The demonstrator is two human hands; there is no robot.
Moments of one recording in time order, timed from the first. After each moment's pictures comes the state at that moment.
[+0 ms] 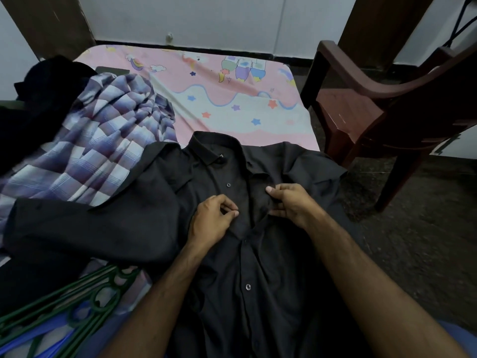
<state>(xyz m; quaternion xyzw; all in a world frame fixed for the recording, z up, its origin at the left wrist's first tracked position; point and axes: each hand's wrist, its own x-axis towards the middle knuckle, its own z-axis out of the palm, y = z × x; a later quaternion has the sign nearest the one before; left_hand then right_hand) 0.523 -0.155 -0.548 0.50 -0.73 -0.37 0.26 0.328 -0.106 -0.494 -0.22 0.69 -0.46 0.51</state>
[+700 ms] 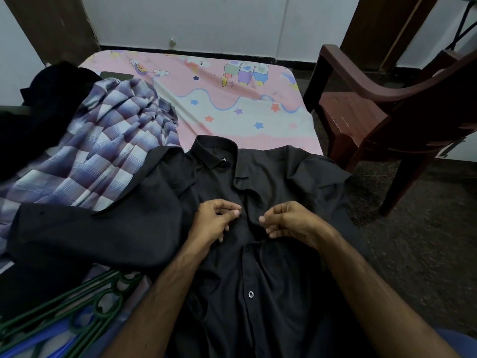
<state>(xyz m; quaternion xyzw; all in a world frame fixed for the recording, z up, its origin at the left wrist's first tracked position) 0.524 -0.156 -0.537 0.48 -0.57 -0.60 0.30 0.339 -0.078 -0.487 -0.31 0.66 -0.35 0.59</state>
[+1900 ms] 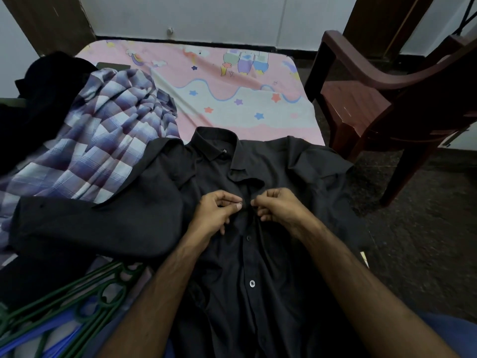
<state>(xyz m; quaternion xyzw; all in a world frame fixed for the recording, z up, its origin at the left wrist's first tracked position) 0.526 -0.156 -0.542 0.46 -0.59 -0.60 0.29 0.363 -0.092 -0.500 -0.31 0.69 -0.41 0.51</state>
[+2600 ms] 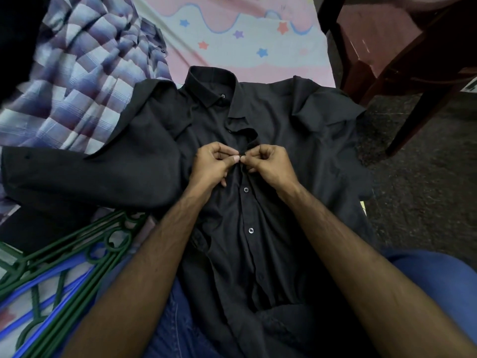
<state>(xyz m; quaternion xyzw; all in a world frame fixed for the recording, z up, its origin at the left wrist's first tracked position) 0.525 -0.156 -0.552 0.50 -0.55 -0.59 0.31 0.382 -0.092 -0.539 -0.36 0.69 -0.46 0.42</state>
